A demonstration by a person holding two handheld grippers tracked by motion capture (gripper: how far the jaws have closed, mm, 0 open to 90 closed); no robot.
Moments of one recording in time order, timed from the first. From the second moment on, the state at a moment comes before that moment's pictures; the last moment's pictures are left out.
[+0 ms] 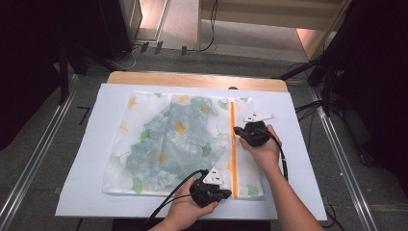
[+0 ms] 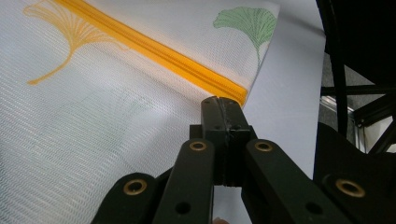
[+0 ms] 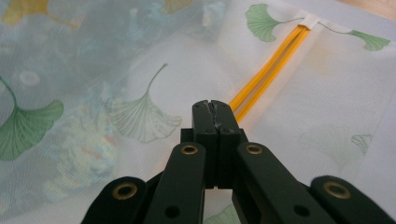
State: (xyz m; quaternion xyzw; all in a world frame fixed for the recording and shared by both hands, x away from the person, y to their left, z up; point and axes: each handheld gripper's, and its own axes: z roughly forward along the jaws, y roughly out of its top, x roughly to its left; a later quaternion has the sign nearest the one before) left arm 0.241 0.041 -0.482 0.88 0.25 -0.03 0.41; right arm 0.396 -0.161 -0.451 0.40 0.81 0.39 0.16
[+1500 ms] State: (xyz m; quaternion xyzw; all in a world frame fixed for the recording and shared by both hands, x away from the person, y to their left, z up) left arm 0.241 0.041 -0.482 0.88 0.26 -0.03 0.41; right arm 0.382 -0.150 -0.472 0.41 0.83 0.36 0.09
